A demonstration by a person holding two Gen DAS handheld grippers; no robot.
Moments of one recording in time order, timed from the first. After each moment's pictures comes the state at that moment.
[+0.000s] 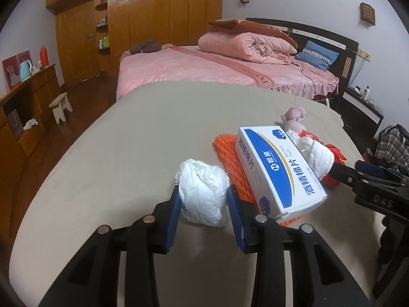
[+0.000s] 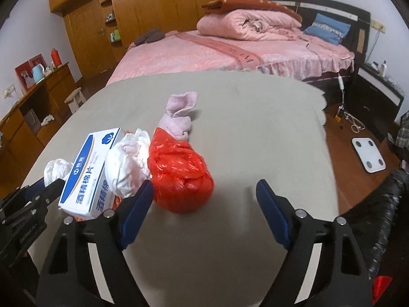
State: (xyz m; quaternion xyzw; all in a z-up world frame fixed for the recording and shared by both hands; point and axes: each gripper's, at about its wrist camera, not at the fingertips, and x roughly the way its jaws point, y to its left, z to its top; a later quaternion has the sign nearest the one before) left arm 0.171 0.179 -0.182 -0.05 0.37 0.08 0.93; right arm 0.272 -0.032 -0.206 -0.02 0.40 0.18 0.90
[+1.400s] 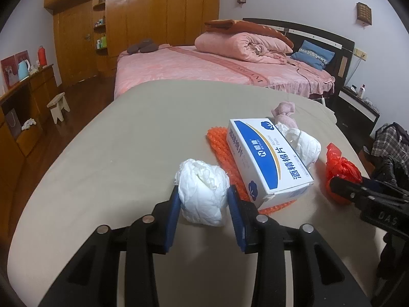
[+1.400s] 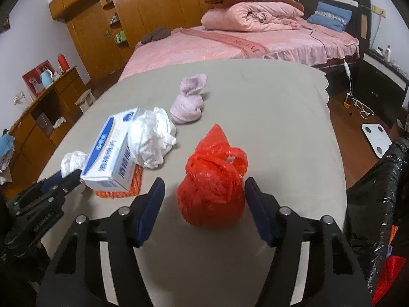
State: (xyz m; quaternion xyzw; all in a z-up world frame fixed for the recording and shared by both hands) left arm 0.156 0.173 -0.181 -0.05 0.36 0.07 0.93; right arm 0.234 -0.047 -0.212 0.01 0.42 0.20 0.89
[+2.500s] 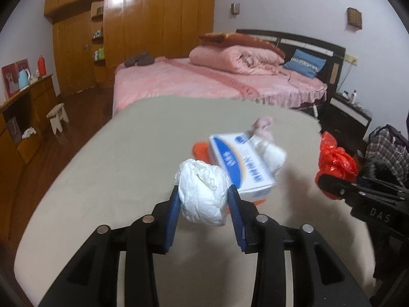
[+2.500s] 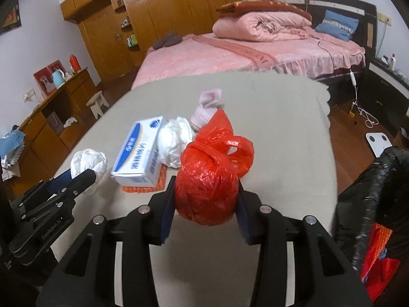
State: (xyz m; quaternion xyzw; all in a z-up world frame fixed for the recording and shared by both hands) left arm 0.121 0.147 -0.143 -0.04 0.32 0.06 0.94; right arm 0.197 -0.058 -0.164 0.02 0.38 0.23 0.90
